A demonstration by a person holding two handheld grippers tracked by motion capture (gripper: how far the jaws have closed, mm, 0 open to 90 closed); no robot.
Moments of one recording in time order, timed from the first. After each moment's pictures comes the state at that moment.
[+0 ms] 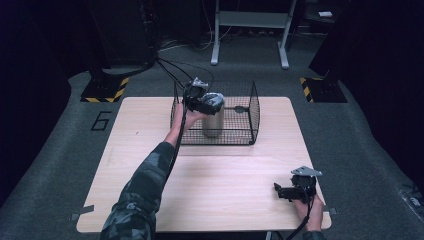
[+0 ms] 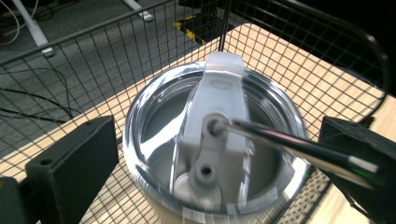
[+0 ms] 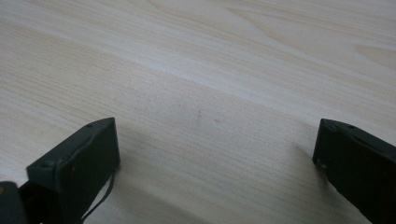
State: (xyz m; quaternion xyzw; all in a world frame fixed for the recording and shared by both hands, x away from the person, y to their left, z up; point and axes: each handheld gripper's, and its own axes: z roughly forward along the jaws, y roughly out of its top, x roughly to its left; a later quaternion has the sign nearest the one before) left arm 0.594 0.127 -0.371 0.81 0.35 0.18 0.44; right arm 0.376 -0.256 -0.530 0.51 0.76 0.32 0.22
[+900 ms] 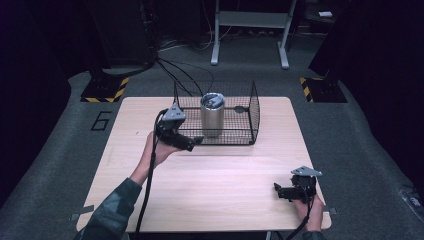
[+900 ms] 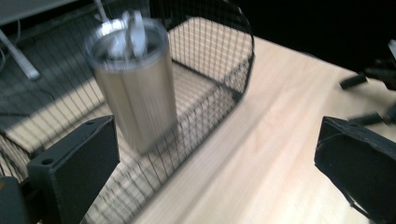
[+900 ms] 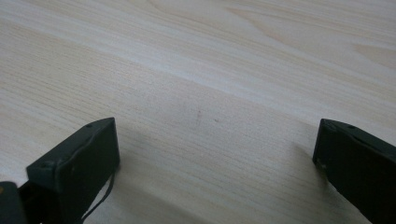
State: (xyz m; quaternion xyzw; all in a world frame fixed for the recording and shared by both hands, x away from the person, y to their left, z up) left arm 0.447 0.185 -0.361 0.82 0.29 0.17 0.46; right arm 0.376 -0.256 -0.530 0.51 0.76 0.32 0.22
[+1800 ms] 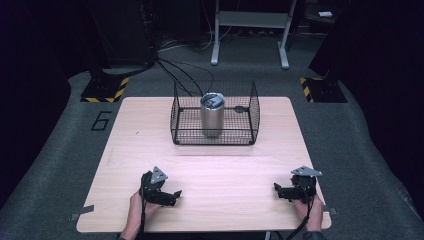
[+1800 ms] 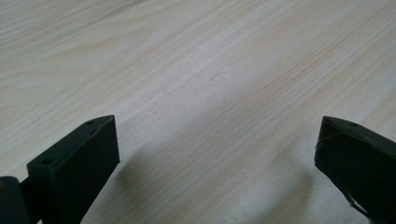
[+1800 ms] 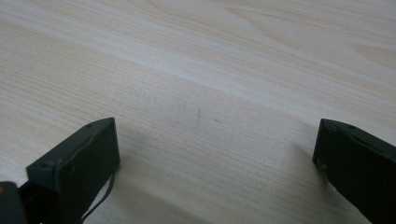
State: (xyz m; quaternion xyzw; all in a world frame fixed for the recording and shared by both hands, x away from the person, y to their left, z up) left arm 0.365 0.241 -0.527 0.83 0.41 0.17 0.35; right arm 0.376 -0.256 -0.530 0.51 0.76 0.32 0.22
